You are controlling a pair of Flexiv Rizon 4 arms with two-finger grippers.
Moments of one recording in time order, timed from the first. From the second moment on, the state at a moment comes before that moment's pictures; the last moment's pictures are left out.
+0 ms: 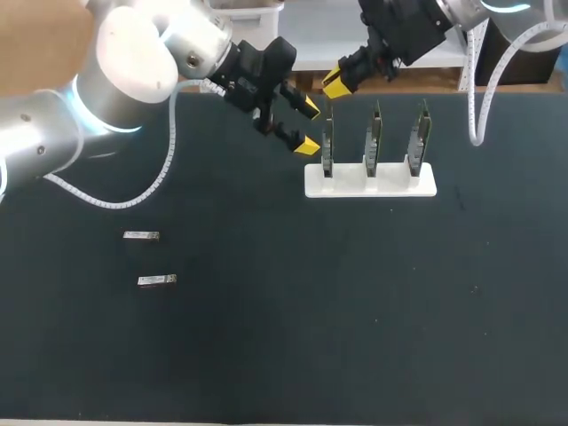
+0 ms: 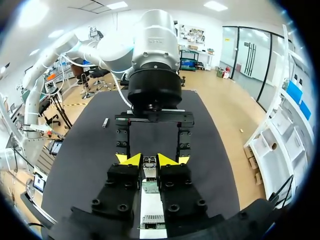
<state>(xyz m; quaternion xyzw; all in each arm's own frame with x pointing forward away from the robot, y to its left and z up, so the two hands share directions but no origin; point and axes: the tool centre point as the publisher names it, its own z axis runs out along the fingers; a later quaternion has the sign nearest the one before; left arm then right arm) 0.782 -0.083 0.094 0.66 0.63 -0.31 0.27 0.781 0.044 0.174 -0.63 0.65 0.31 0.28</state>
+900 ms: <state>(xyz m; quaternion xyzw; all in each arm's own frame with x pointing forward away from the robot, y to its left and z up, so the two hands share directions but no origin) 0.782 -0.083 0.094 0.66 0.63 -0.31 0.27 0.781 0.043 0.170 -0.64 0.66 0.30 0.27</state>
